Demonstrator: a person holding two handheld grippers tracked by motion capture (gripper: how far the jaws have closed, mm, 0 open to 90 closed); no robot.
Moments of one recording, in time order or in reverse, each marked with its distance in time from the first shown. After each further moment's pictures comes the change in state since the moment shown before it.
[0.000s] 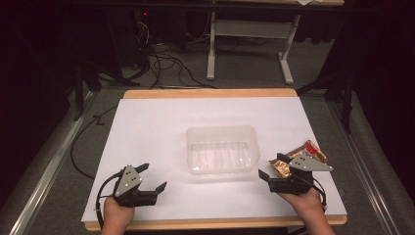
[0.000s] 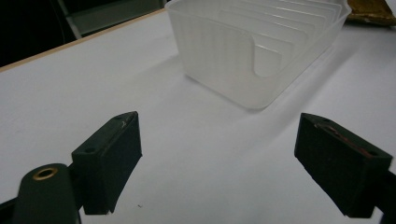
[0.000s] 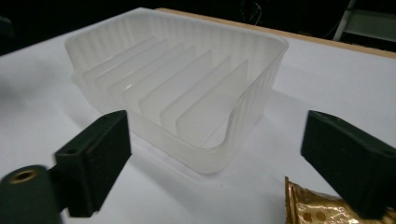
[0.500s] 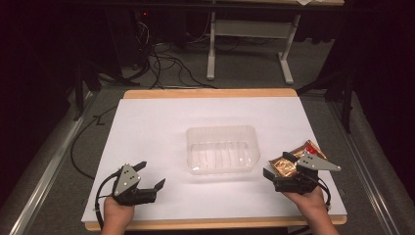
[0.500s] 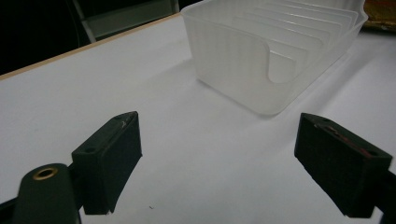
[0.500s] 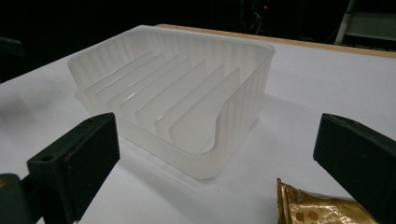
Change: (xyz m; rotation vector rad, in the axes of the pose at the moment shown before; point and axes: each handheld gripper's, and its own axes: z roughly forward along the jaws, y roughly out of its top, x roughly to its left) left arm 0.001 0.000 -0.001 -0.025 0.041 -0.009; right arm -0.013 -0.003 -0.006 -0.056 0.020 0.066
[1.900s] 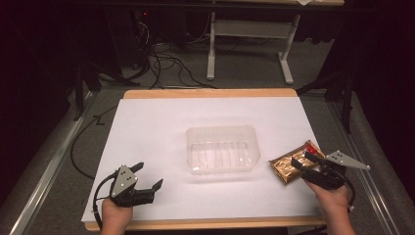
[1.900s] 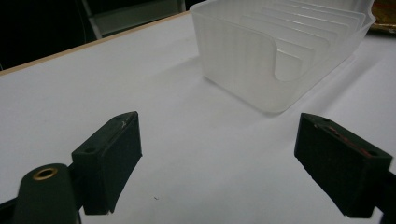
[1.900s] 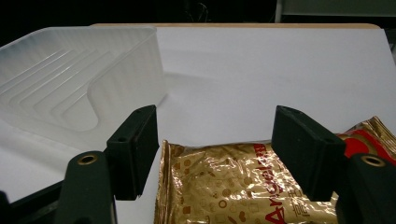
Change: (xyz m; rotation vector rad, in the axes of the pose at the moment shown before) left arm 0.001 -0.003 -0.004 0.003 0.020 -0.022; right arm -0.066 -0.018 -0.035 0.014 -0.177 0.116
